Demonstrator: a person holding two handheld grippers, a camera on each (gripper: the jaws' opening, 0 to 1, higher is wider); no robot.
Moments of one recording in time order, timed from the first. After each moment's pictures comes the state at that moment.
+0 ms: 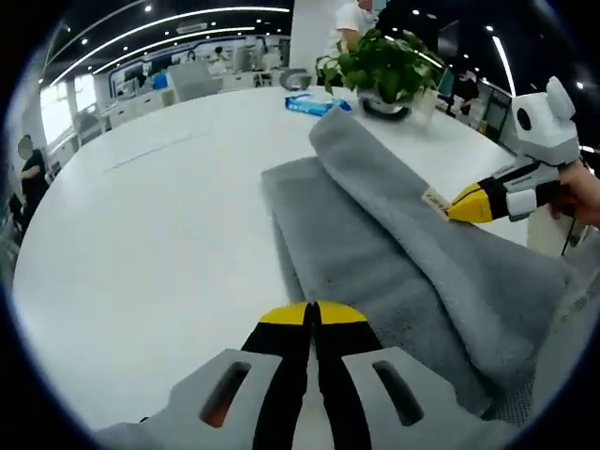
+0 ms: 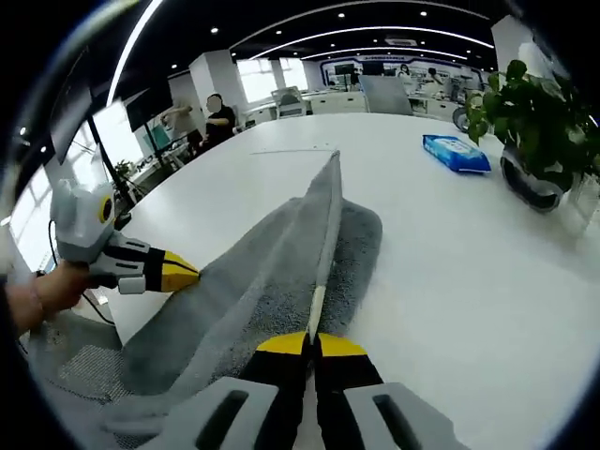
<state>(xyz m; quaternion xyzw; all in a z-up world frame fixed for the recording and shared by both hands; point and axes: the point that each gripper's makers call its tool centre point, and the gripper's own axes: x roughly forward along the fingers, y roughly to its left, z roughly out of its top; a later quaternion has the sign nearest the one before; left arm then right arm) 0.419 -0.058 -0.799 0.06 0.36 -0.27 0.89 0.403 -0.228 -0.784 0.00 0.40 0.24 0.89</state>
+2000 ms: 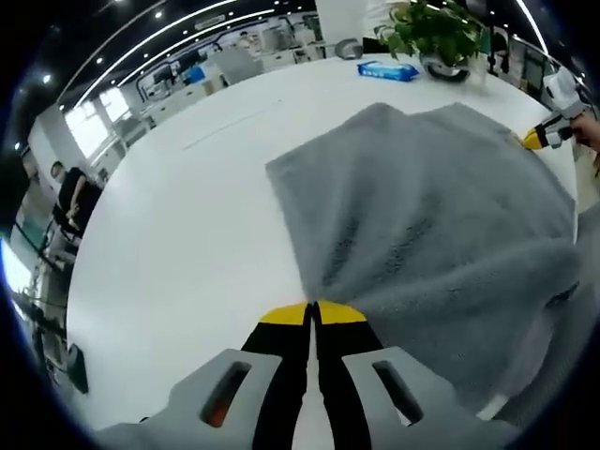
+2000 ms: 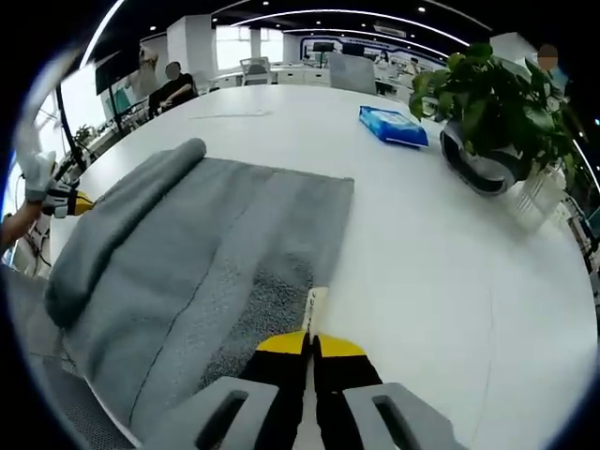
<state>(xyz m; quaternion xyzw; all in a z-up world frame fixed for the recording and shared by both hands) 0.431 0.114 -0.809 0.17 0.39 -0.15 0.89 0.421 -0.350 -0.816 -0.09 0.44 0.15 0.88</state>
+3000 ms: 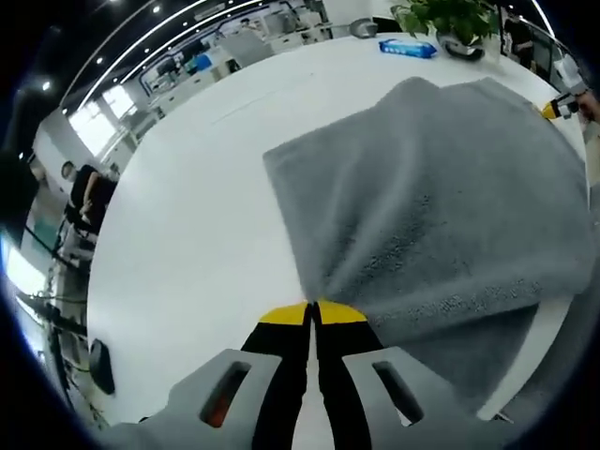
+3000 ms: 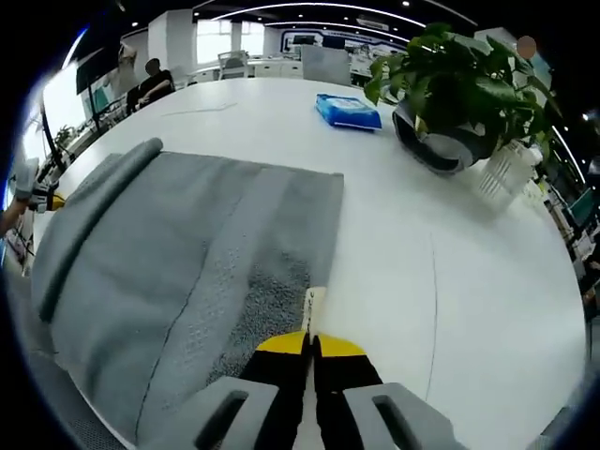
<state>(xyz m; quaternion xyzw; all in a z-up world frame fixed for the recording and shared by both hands) 0.428 0.186 -0.810 0.20 0.42 -0.12 0.88 0.420 -0.422 -0.816 -0.10 0.46 0.09 0.88</state>
